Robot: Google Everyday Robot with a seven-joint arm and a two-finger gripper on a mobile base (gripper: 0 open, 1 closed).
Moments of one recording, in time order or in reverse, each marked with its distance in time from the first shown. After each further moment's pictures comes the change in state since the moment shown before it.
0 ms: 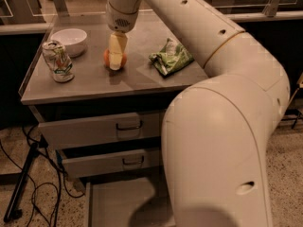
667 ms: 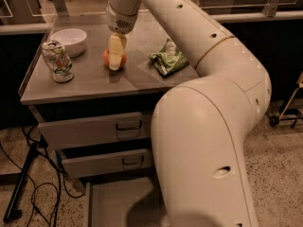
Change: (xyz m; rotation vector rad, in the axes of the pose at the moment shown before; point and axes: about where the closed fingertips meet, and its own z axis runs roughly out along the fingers) arm -0.003 -0.008 0.018 -0.037 -0.038 -0.006
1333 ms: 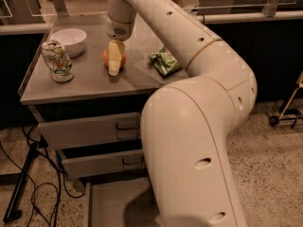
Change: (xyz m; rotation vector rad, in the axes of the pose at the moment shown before) arm 0.009 0.000 0.030 -0.040 0.048 0.034
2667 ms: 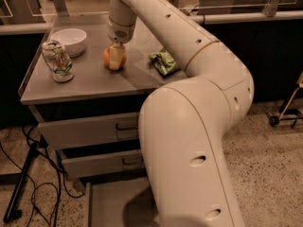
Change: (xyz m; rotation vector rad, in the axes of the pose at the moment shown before) arm 0.009 -0.001 0.011 -0.012 0.022 0.023
